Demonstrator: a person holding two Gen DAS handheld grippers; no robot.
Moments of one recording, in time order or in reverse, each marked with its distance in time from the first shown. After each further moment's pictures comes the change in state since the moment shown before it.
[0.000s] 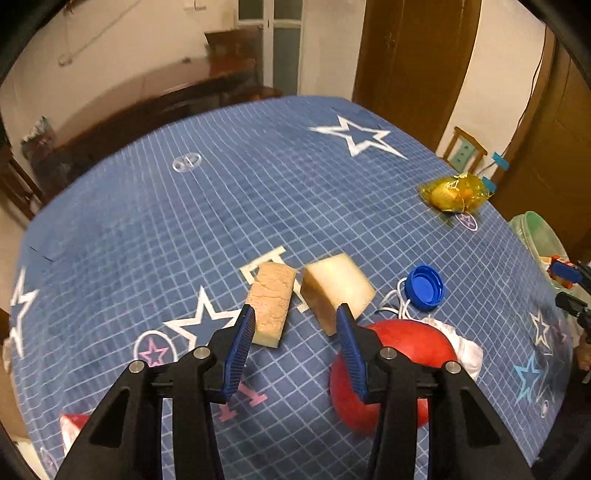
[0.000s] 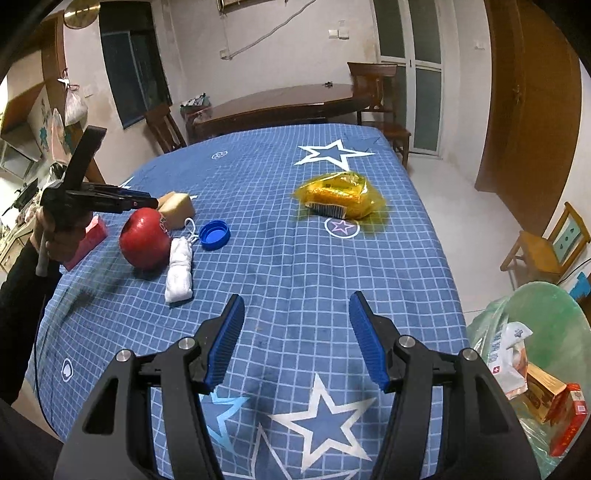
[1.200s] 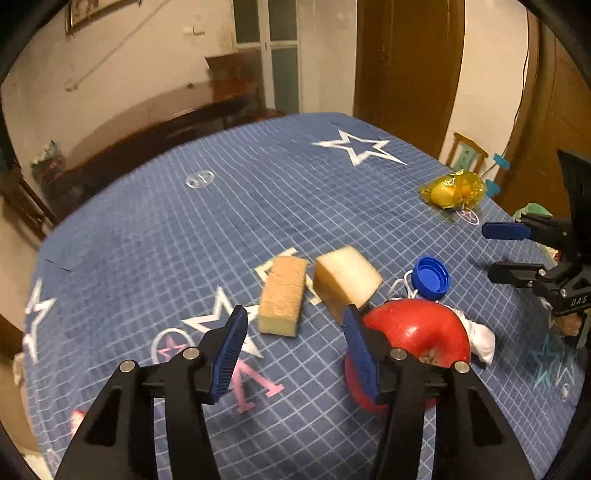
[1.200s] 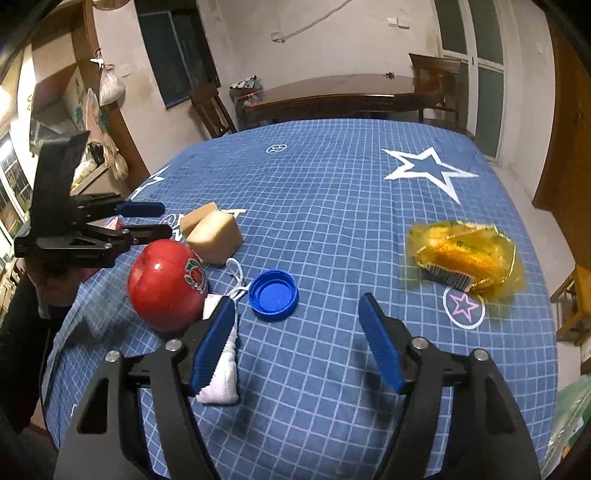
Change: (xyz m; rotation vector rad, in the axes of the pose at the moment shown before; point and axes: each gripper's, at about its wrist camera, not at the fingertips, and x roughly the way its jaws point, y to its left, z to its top) left arm -0.020 0.002 -0.020 0.048 -0.095 0.038; right arm 0.097 0.053 0.063 -0.094 0.057 0.186
